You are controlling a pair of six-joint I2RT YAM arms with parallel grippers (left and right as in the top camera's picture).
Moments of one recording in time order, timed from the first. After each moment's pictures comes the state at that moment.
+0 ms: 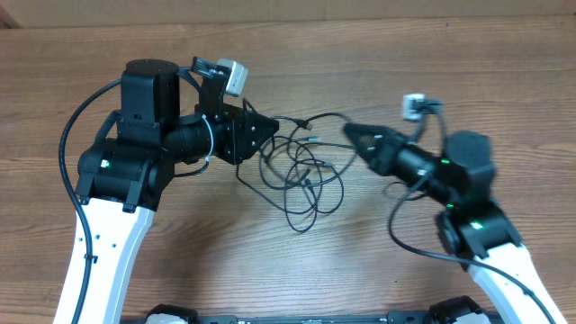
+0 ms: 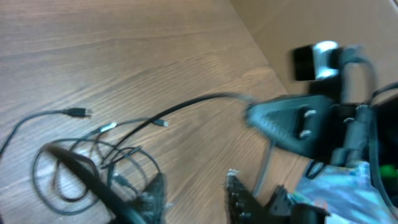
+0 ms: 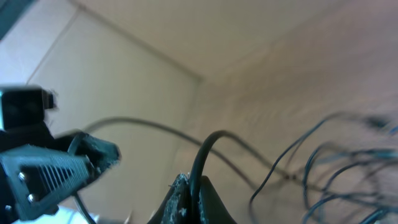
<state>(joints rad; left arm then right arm) -0.21 1.28 1.43 -0.86 0.72 -0.18 0.27 1.00 0.74 0.07 -0.58 0.89</state>
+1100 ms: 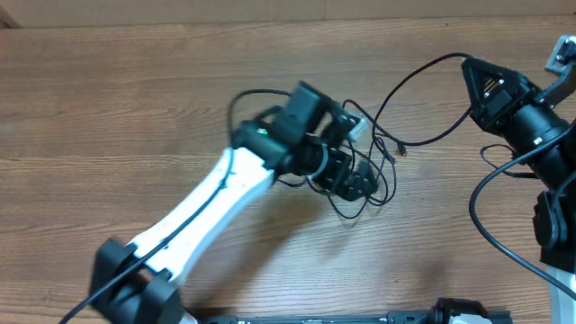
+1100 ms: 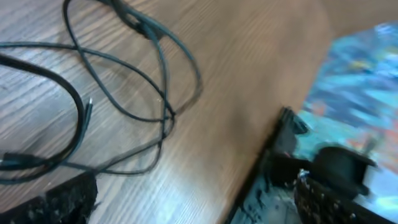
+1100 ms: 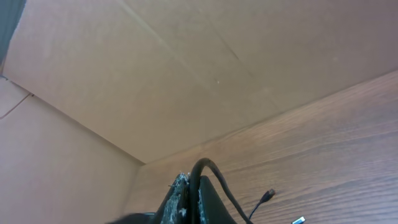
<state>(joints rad) -0.68 1.70 1.43 -0.76 0.60 -0.21 -0.10 1.02 1.37 -0.56 -0.50 0.65</state>
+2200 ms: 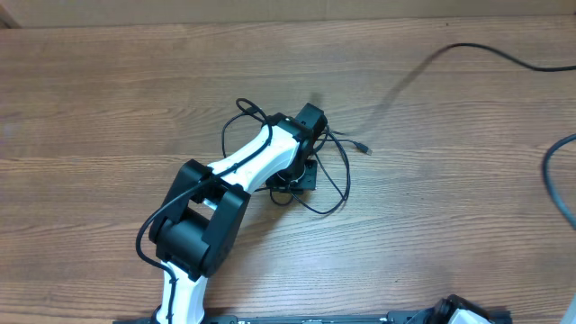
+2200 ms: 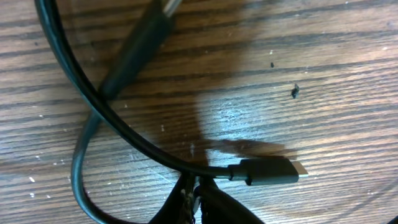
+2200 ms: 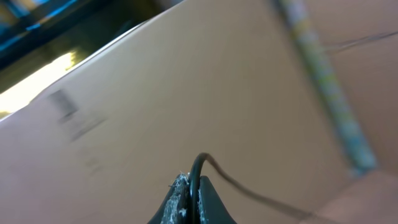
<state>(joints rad) -0.60 2.08 1.43 -0.94 0.10 -0.49 -0.51 1.12 1.51 -0.26 -0.16 0.62</state>
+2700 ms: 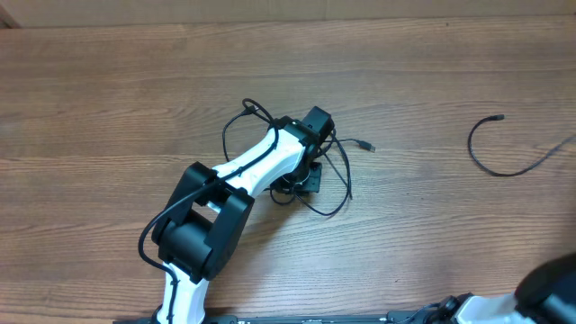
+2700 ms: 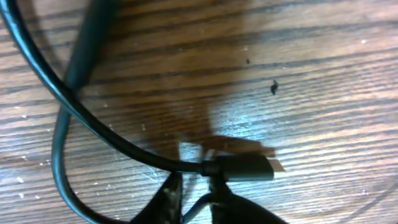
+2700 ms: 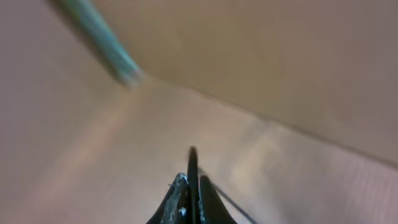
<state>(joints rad) -0.63 2.08 1.43 -0.93 0.07 -0.49 -0.78 1.64 1.52 -0.47 0.06 0.32</state>
